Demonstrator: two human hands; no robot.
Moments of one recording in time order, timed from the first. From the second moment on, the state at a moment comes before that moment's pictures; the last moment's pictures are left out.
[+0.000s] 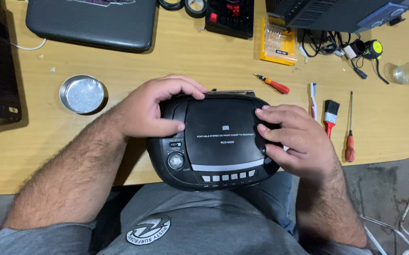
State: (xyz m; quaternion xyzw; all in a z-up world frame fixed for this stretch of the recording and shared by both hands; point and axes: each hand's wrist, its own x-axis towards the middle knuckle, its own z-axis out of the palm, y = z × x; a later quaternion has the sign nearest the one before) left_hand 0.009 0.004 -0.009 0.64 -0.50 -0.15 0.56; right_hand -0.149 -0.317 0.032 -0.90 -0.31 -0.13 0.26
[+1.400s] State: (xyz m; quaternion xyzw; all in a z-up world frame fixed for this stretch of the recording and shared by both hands) left_hand -0.004 -0.001 0.008 0.71 -0.38 -0.19 0.56; right_hand -0.124 -0.312 0.034 -0.86 -0.12 0.03 0.49
